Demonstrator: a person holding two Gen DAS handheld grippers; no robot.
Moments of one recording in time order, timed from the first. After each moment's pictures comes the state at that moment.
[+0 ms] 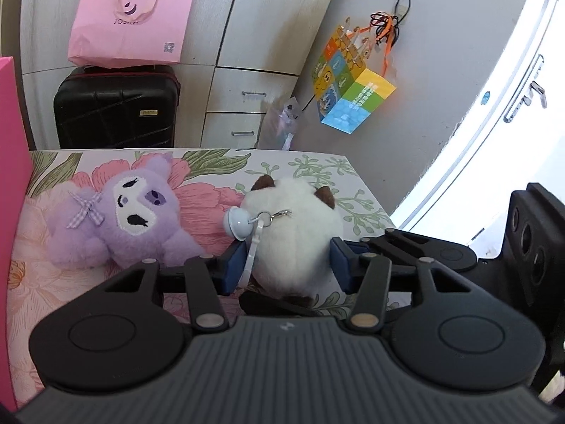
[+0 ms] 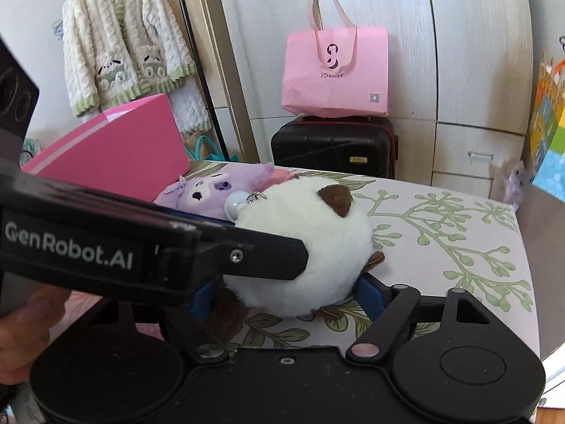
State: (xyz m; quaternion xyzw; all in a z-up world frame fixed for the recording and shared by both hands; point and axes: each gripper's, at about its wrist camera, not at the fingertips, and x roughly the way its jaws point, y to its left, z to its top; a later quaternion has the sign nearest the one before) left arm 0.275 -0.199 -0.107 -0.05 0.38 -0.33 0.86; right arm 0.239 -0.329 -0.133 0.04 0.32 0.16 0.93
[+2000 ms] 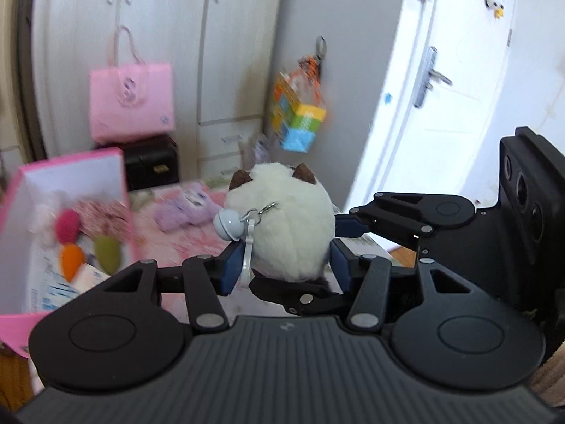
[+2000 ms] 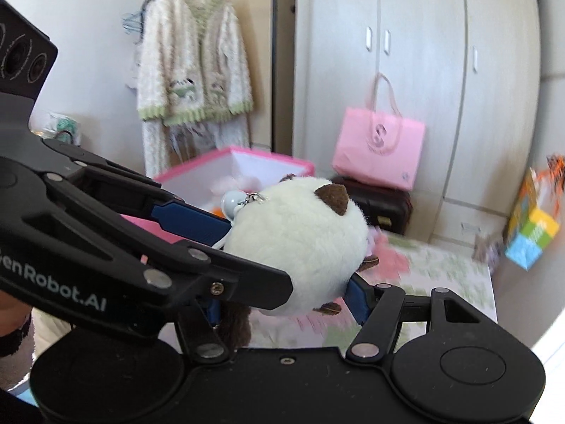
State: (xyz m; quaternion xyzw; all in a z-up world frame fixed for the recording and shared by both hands) left arm 0.071 -0.052 0.036 0.04 0.28 -0.37 0.88; right arm 0.041 -0.190 0.007 -0.05 0.24 0.15 0.96
